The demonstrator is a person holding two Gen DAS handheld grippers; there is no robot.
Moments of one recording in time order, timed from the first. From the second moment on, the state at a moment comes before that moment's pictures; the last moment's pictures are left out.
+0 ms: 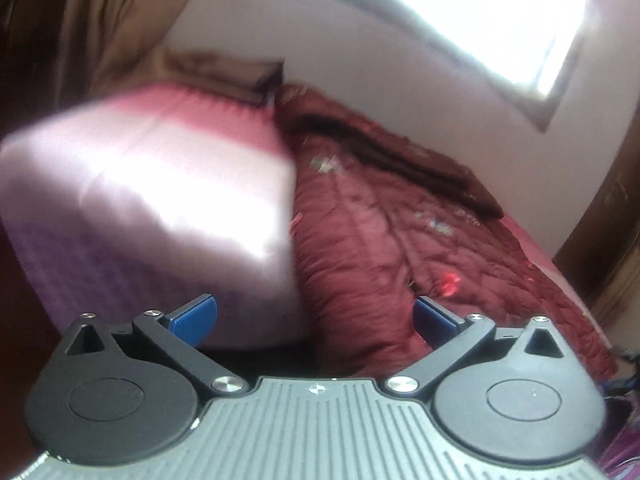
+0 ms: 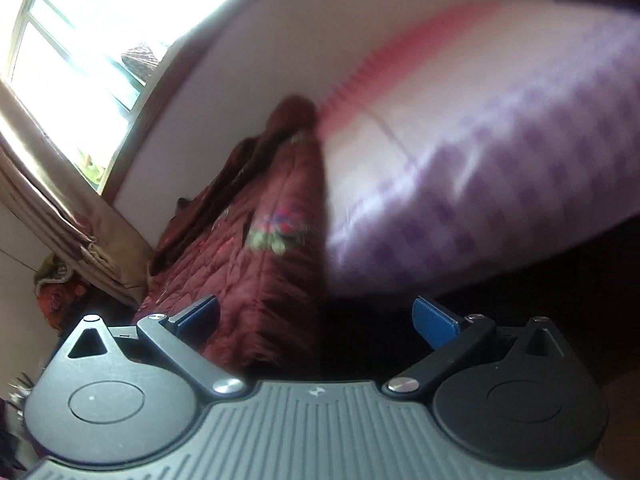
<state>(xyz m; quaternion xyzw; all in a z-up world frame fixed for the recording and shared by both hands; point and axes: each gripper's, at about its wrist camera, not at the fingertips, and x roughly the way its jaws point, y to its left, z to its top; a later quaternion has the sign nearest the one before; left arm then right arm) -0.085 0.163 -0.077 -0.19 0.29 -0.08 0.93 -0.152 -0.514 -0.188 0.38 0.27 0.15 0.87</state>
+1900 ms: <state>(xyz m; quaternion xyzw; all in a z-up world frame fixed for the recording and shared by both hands) 0.197 0.147 0.060 -0.37 0.18 -0.05 0.91 0.152 -0.498 -0.046 0.55 0.20 0.16 0.80</state>
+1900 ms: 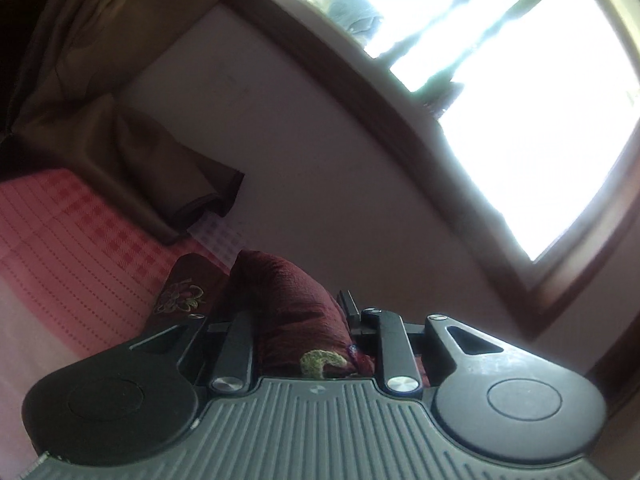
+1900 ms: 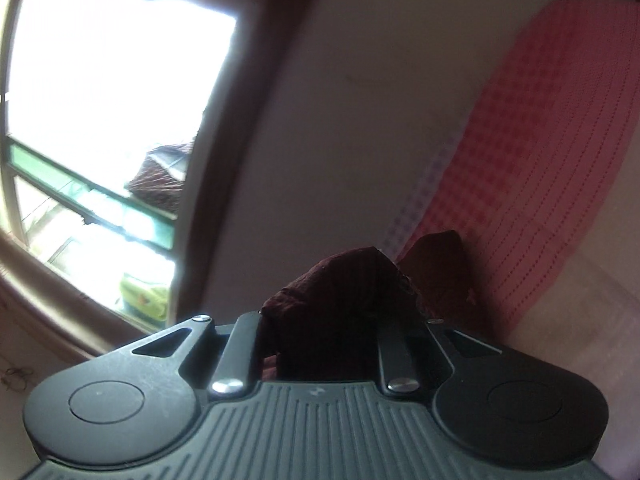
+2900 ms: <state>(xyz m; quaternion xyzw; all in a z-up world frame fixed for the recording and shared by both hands) 0.313 0.075 -0.008 -0.13 0.24 0.02 0.96 0.254 -0.384 -0.066 0.24 0.25 0.14 0.93</state>
